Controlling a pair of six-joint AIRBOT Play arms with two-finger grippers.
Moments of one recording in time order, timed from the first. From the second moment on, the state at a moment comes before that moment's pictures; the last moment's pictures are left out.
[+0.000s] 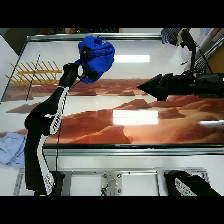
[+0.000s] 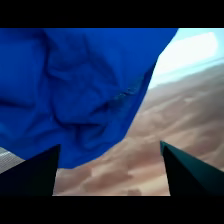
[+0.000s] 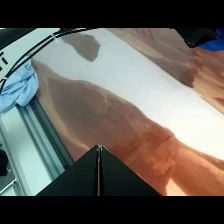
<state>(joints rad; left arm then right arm) -0.27 -2.13 2.03 1.58 -0.77 -1.53 0.05 -1.05 1.27 -0.51 1.29 0.86</state>
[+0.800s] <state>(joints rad) -0.26 -2.22 1.99 1.65 -0.44 -1.54 0.05 -1.05 1.25 -0.52 1.37 0.92</state>
